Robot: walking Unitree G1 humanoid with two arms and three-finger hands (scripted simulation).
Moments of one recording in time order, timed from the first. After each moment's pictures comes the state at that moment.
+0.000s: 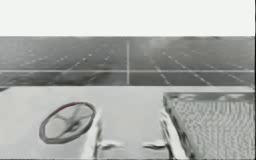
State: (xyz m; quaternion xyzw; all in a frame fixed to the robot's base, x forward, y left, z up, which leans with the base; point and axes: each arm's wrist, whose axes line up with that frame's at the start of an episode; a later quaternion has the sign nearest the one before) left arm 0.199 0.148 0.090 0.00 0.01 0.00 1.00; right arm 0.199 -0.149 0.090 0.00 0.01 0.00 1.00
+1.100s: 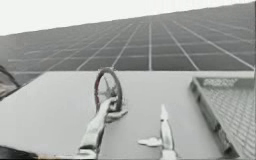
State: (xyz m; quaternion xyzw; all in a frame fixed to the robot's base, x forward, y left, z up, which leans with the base) left arm 0.274 0.132 0.175 0.08 0.03 -0.05 0.99; right arm 0.213 -0.109 0.062 -0.06 -0.13 -0.06 0.99
